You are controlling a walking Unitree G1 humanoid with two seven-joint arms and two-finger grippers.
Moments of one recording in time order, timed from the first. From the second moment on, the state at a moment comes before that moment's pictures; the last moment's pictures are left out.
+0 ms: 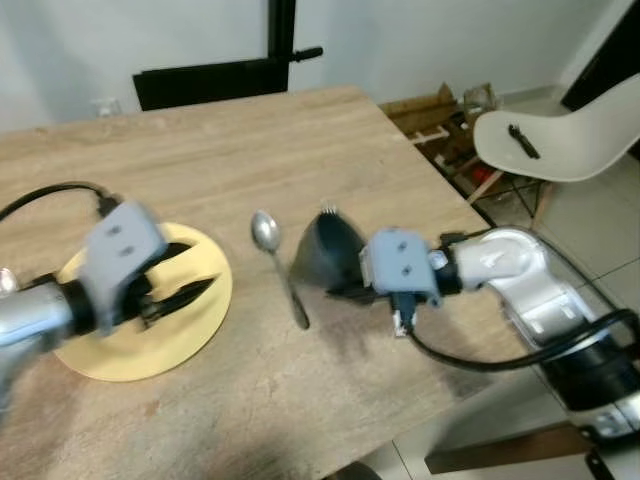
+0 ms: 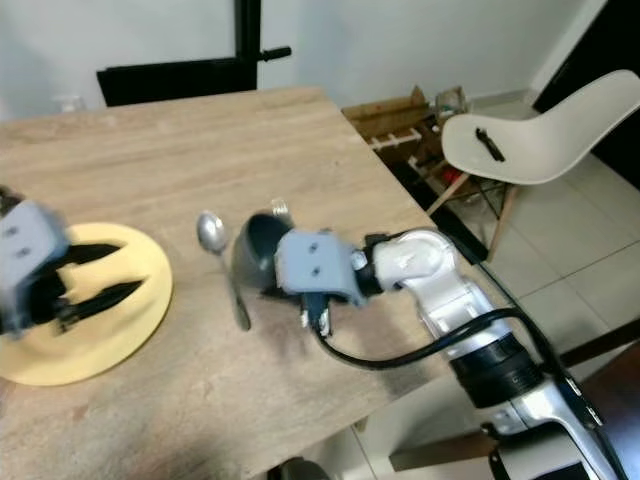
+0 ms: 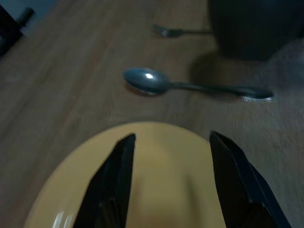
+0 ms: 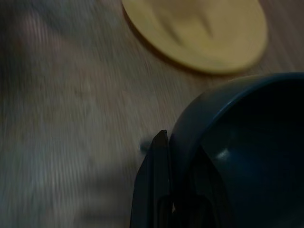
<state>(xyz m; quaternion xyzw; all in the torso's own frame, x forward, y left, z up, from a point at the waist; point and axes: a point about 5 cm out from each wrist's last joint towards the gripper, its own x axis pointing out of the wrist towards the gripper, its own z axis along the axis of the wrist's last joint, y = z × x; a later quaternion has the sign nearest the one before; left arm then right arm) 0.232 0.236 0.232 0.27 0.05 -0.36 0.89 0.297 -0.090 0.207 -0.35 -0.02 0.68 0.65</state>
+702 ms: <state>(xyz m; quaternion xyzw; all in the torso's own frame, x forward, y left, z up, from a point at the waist) 0.202 0.230 0.218 0.24 0.10 -0.41 0.87 0.301 -0.044 0.182 -0.50 -0.06 0.68 0.53</state>
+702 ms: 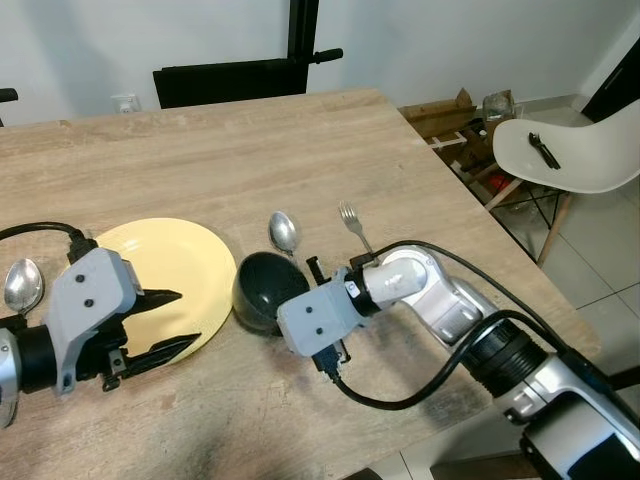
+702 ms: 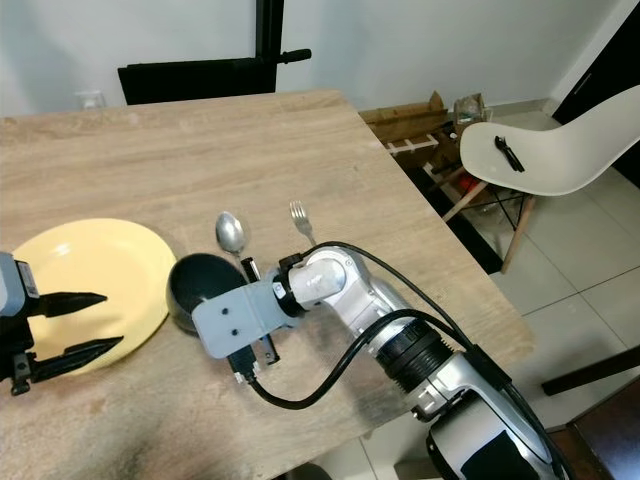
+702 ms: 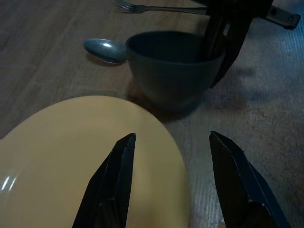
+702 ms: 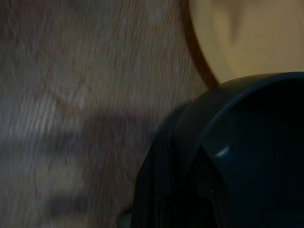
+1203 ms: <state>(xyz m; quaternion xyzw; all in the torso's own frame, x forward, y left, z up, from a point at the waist) 0.208 0.227 0.217 0.23 0.10 -0.42 0.87 0.293 -0.052 0.210 -0.57 -0.11 0.69 0.44</state>
